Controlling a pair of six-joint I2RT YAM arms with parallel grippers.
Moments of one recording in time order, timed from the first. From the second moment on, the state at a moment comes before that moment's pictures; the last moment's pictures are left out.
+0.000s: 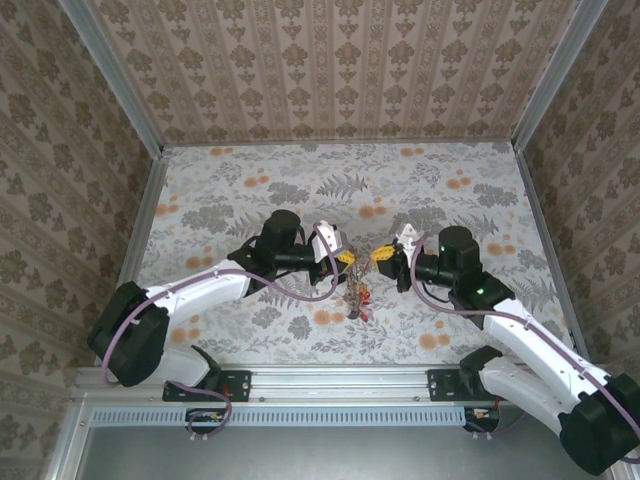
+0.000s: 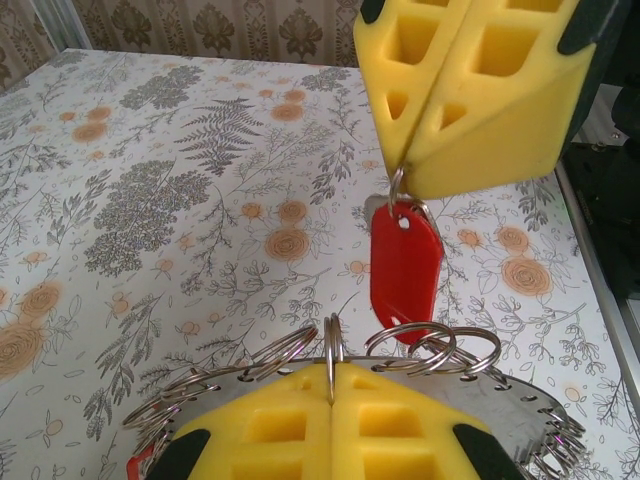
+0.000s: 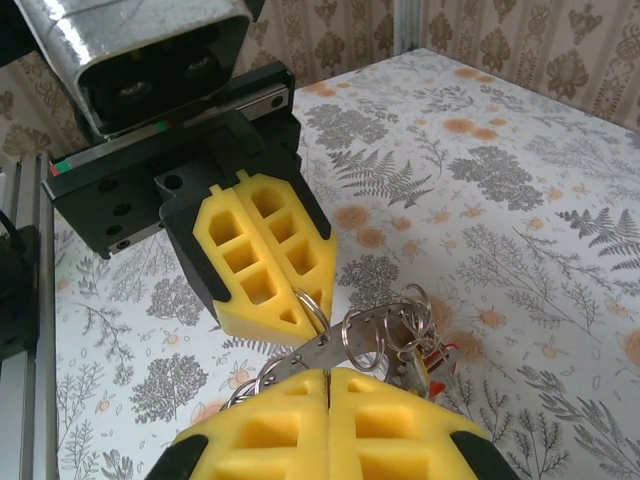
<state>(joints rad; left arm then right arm) -0.78 1.39 0.79 0.15 0.65 0.30 0.43 0.89 0.56 -0.04 -0.57 -0.14</state>
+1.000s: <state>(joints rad) -0.79 1.39 0.79 0.12 0.61 0.31 0.47 0.88 0.63 -0.13 -0.50 -0.32</state>
